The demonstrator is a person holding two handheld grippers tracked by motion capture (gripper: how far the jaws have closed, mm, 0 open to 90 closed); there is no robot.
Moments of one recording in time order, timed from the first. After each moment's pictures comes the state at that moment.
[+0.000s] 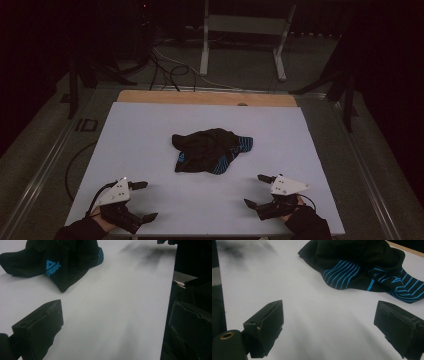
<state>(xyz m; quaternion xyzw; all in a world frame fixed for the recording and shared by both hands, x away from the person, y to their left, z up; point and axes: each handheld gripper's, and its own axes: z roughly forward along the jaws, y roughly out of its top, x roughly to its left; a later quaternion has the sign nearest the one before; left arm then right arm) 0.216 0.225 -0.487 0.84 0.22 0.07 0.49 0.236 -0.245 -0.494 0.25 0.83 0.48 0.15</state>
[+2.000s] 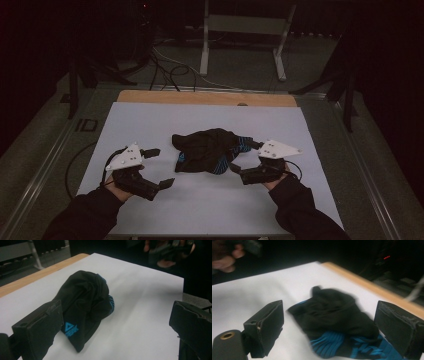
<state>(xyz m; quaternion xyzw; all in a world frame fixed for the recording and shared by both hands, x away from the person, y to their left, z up) 0.262 0.181 -0.412 0.81 0.24 0.11 0.53 0.289 -0.192 -0.416 0.25 0.79 0.53 0.18</state>
